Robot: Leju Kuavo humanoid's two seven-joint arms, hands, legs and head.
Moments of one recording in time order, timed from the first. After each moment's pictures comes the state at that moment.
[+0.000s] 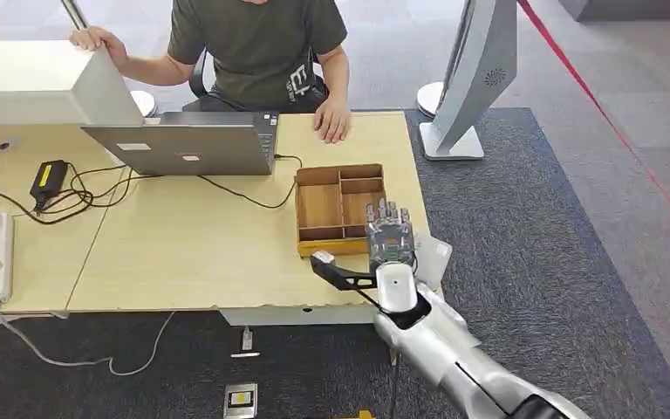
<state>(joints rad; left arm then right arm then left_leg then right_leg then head) -0.10 0.05 -0.78 -0.19 1.35 0.38 -0.01 -0.56 -0.01 0.69 -0.87 1.34 -0.08 0.69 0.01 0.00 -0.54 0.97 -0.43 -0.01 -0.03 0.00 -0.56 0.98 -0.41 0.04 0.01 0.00</state>
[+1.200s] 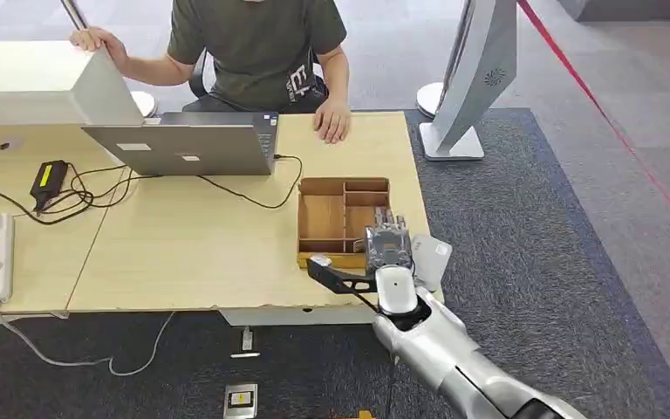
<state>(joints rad) -0.10 0.05 -0.78 -0.19 1.35 0.36 0.00 -0.55 0.00 0.69 -0.89 1.26 -0.05 0.68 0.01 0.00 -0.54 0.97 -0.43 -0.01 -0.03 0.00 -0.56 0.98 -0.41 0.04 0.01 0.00</state>
